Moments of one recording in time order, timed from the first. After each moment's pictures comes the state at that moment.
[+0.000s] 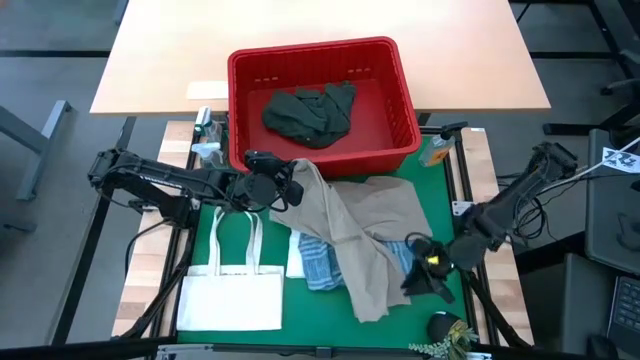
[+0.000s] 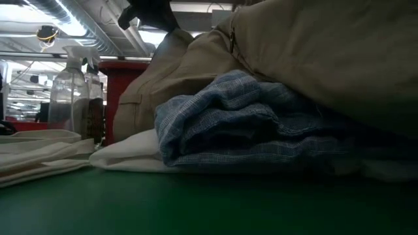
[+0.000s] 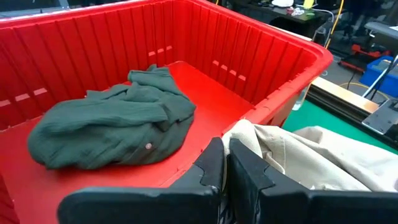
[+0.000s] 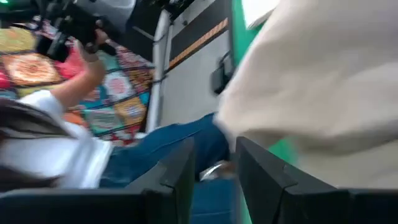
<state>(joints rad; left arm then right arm) -0.12 1.31 1.07 -0.35 -0.95 -0.59 0.76 1.01 0.69 -0.12 0.06 1.02</state>
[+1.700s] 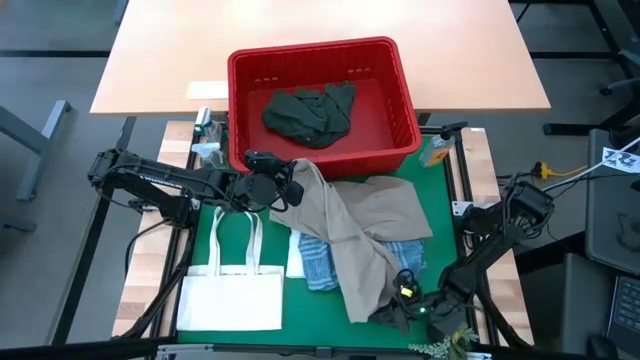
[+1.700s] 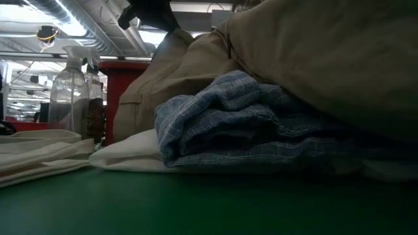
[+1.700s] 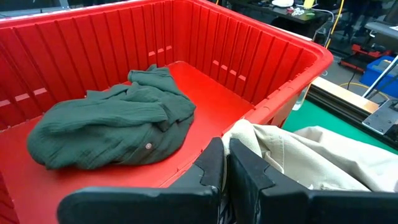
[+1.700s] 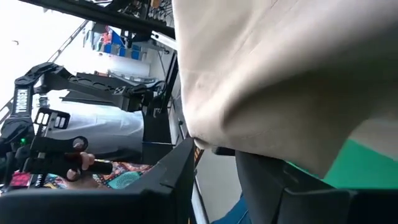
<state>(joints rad) -0.12 1.31 1.07 -0.35 -0.95 -0.59 0.96 1.67 0.72 0.58 0.66 1.59</state>
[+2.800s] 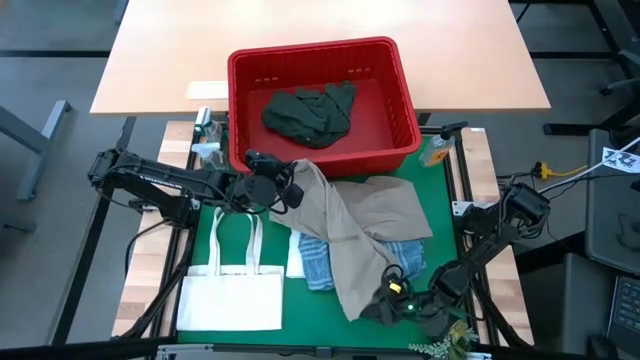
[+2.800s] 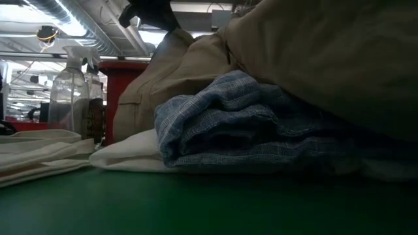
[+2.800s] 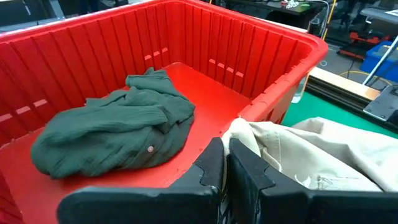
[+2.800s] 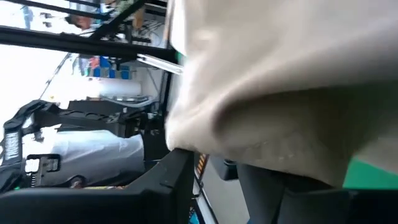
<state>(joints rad) -0.13 1.31 1.07 -0.35 -0.94 -0.52 0.89 1.70 0.82 0.44 0.64 1.74</state>
